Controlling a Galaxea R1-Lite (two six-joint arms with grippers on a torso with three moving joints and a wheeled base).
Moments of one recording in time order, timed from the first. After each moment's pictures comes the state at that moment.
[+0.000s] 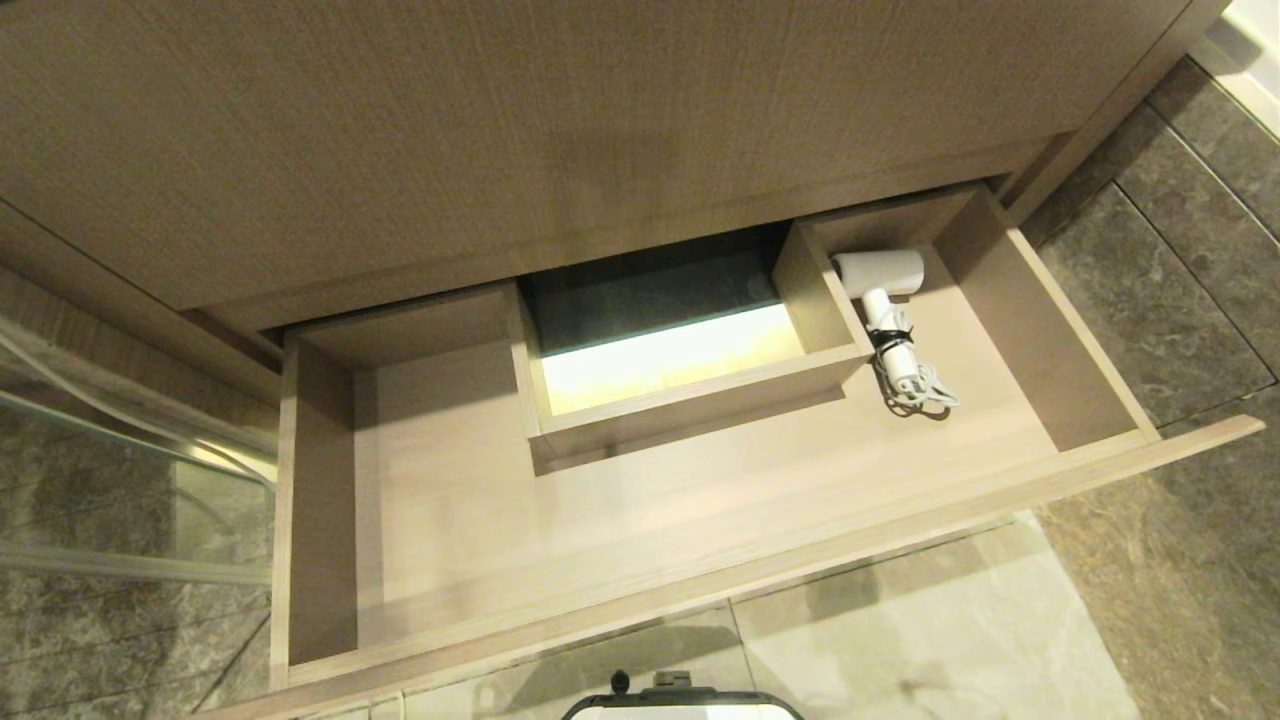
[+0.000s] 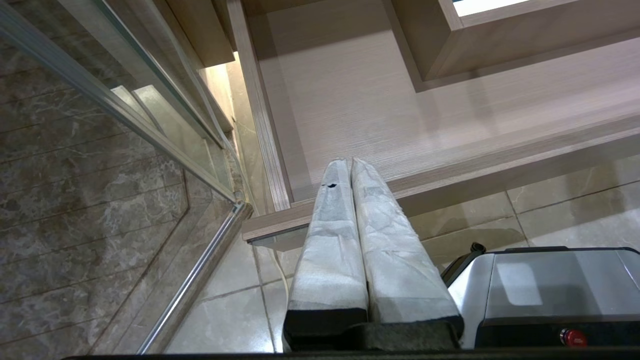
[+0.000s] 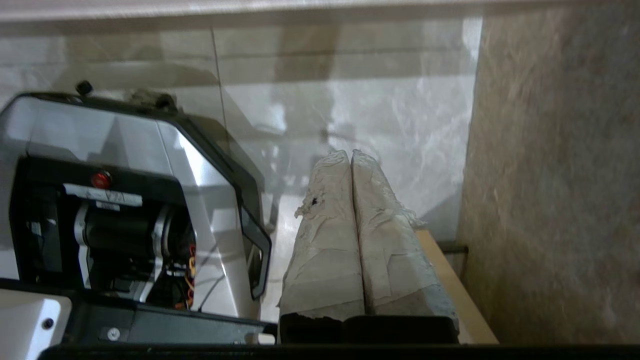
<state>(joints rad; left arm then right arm) 0.00 0.00 0.00 -0.01 0.00 0.00 -0.11 0.84 -0.85 0.59 0.12 -0.28</state>
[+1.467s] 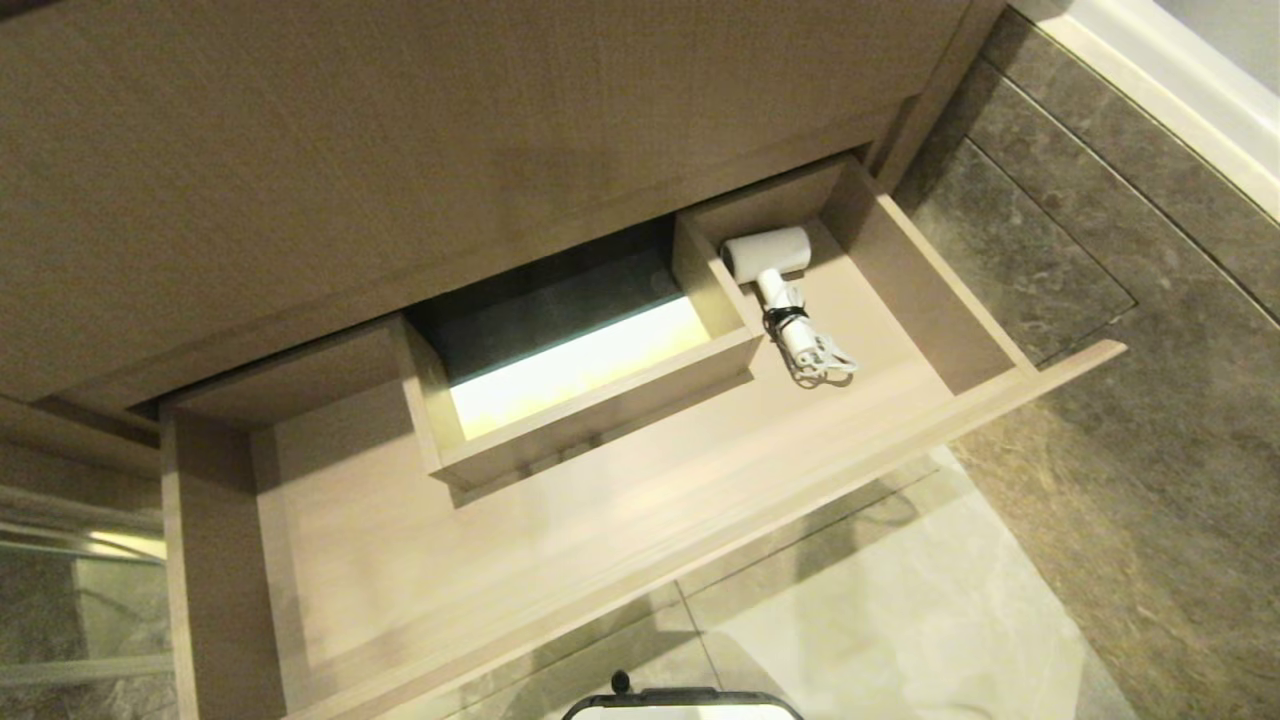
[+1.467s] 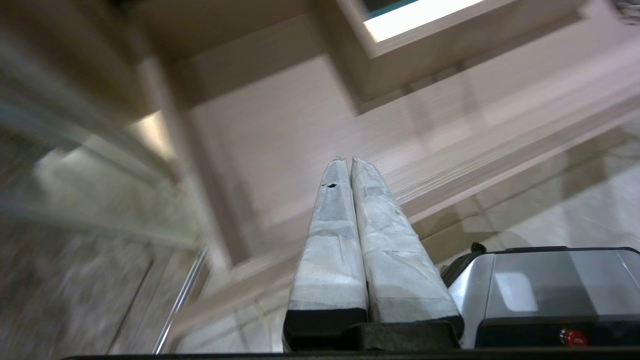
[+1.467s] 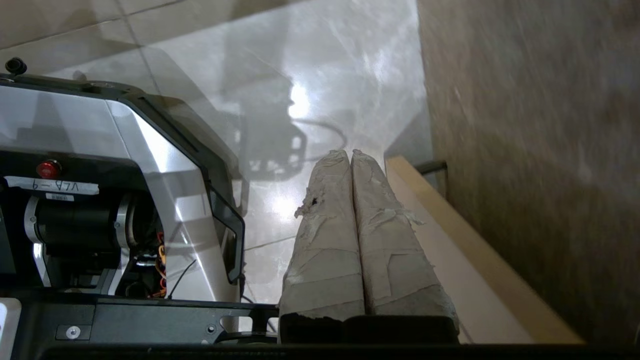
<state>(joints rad) 0.00 0.00 0.00 -0.01 0.00 0.00 -0.10 0.80 -0.78 0.59 0.00 -0.29</state>
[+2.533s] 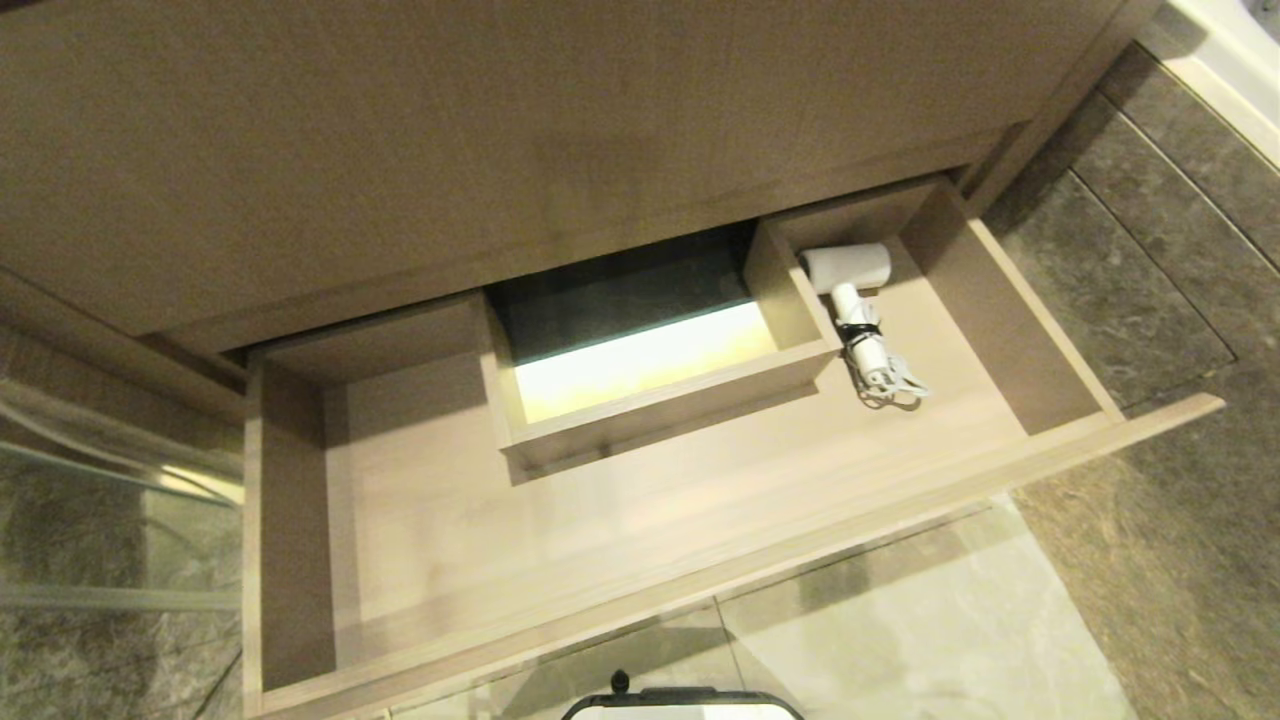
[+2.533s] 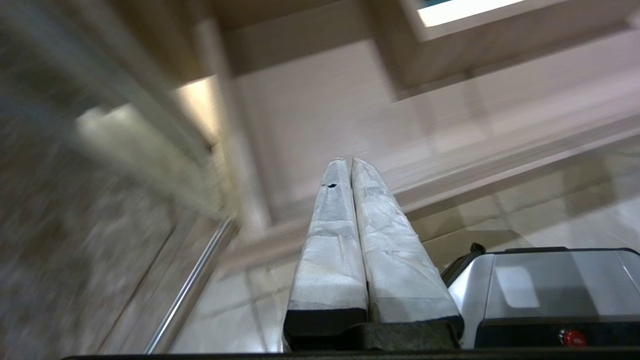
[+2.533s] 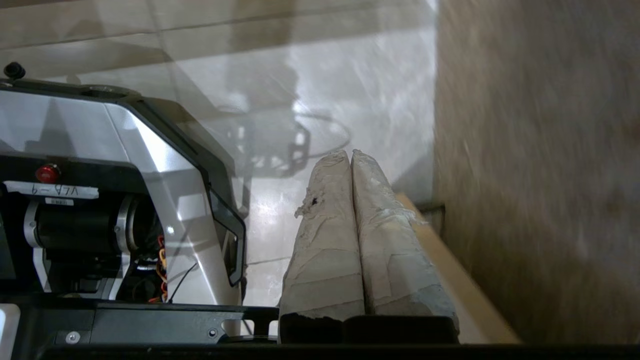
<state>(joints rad) 0.00 0.00 0.00 -0.01 0.00 0.00 -0.11 0.79 -0.75 0.56 0.00 -0.28</state>
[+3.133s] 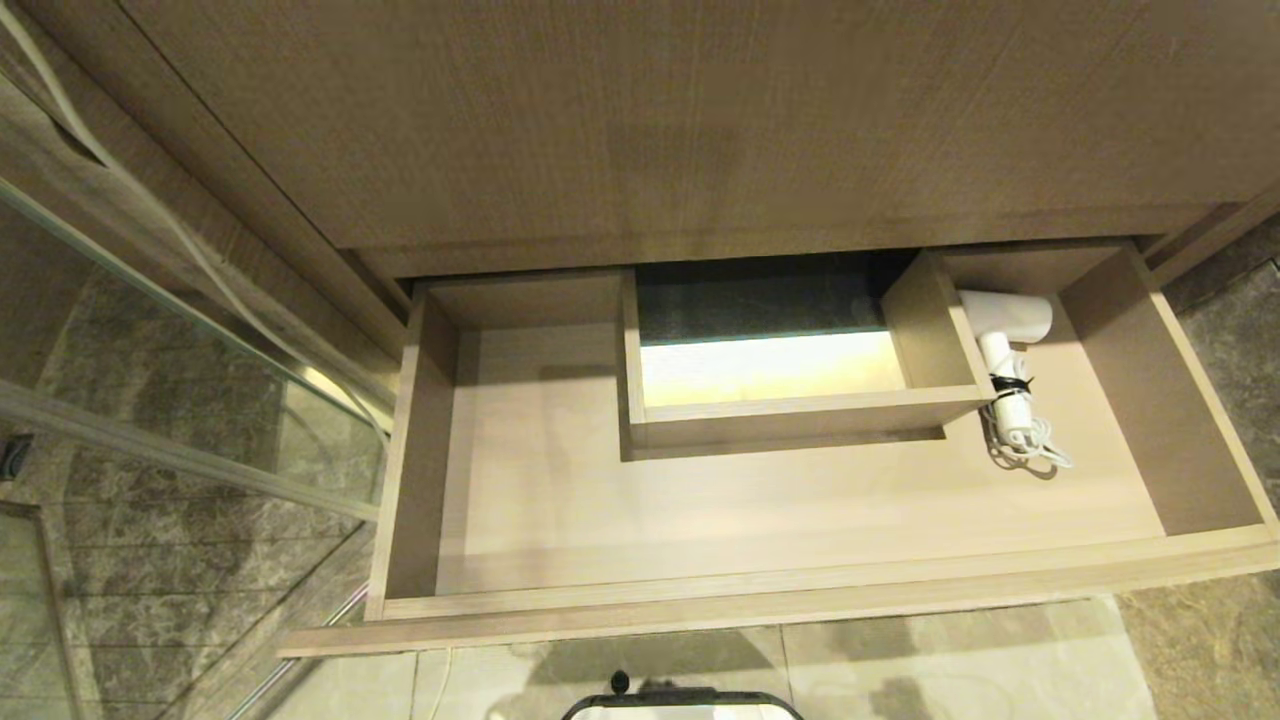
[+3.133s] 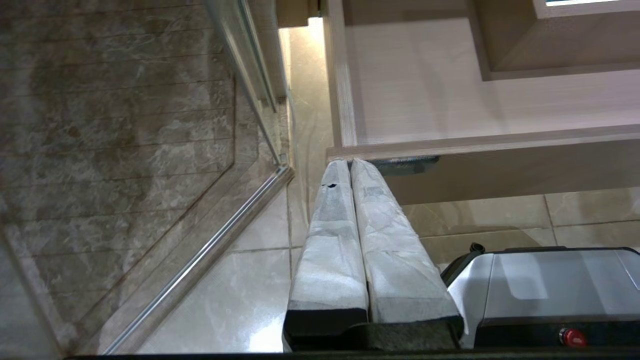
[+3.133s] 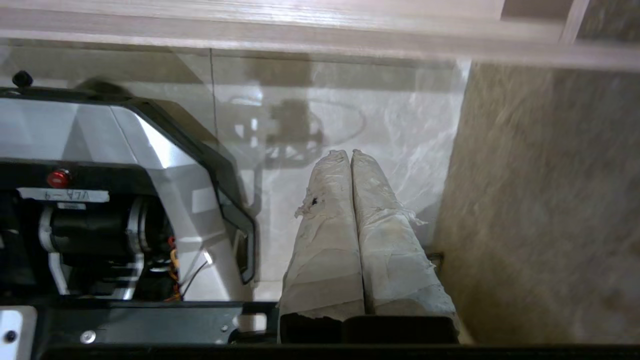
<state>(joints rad) 0.00 0.00 0.00 -0.01 0.00 0.00 -0.13 0.77 -0.73 0.57 0.00 -0.24</state>
